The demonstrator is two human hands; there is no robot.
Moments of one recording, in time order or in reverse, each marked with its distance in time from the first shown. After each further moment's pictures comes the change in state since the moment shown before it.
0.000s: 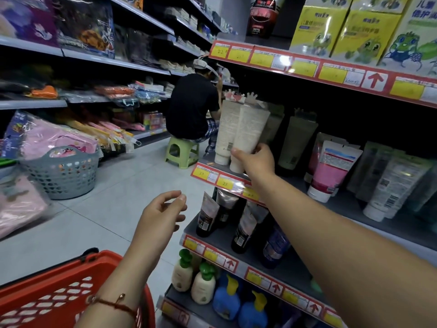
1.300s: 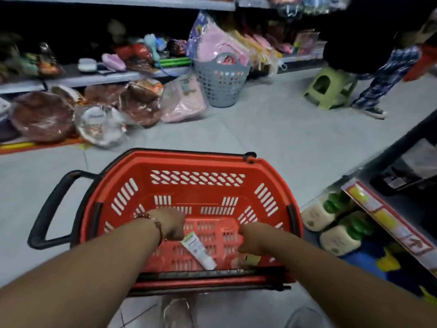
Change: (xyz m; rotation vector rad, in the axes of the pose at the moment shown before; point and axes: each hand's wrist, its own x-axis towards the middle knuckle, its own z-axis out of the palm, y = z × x) left_hand -0.076 -0.215 -0.298 1.507 -0.478 -0.741; right_hand -0.288 0.209 0.236 -1.319 -1.567 -0.298
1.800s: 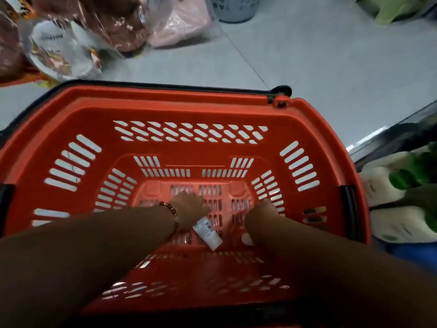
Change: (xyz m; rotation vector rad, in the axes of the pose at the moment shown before) left_hand 0.166 0.036 0.112 0.460 -0.003 0.400; right_hand 0.128 0.012 0.060 -0.461 -0.162 -0.135
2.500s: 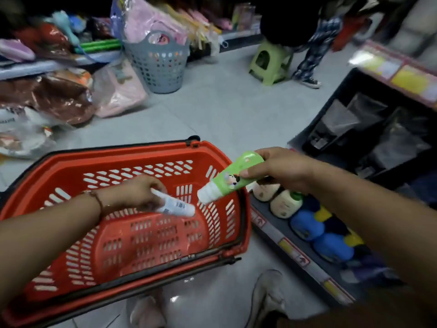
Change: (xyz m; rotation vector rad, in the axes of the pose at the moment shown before) left_hand -0.141 -0.029 -0.152 -0.989 0.360 -0.100; right_hand -0.272 0.119 -0.050 1.561 0.510 -0.038
